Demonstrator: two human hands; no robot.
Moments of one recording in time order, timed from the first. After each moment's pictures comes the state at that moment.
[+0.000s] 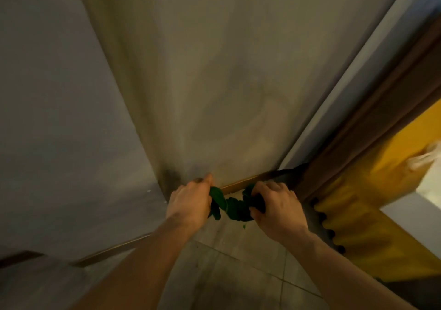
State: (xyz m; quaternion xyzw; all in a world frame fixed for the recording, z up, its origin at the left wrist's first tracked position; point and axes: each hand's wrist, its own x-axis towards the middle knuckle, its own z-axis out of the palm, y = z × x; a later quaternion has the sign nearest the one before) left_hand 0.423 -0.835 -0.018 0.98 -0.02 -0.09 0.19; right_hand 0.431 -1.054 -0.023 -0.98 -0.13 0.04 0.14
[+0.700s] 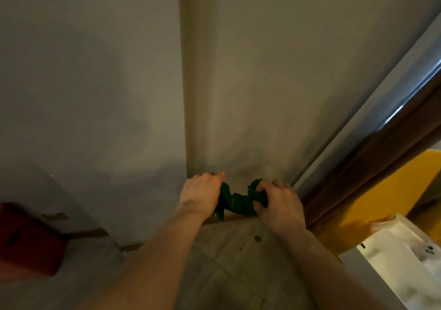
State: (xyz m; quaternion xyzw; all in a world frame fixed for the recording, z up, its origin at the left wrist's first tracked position) left_hand 0.355 -0.840 0.330 0.99 0.01 -0.03 0.12; right_hand 0.383 -1.041 0.329 -0.97 -0.17 -0.01 0.15
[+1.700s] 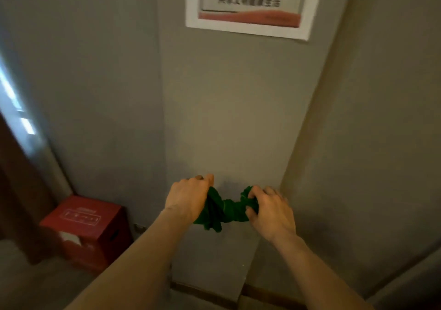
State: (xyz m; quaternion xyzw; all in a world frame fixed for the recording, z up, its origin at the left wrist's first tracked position) left_hand 0.197 -0.649 0.474 0.97 0.22 0.08 0.01; right_hand 0.319 -0.824 0.446 -0.89 -0.40 -0.11 0.19
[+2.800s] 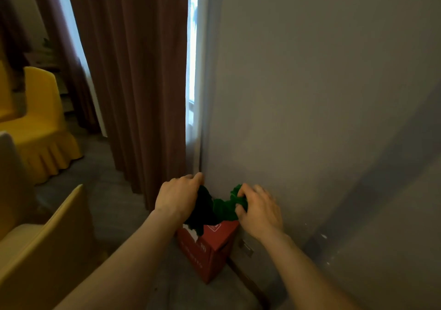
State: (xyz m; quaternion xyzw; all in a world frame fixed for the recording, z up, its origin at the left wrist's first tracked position) left_hand -0.095 -0.228 0.414 0.87 0.48 0.12 0.00; right_hand 0.095 -0.322 0.404 -0.75 -0.63 -0.01 0.22
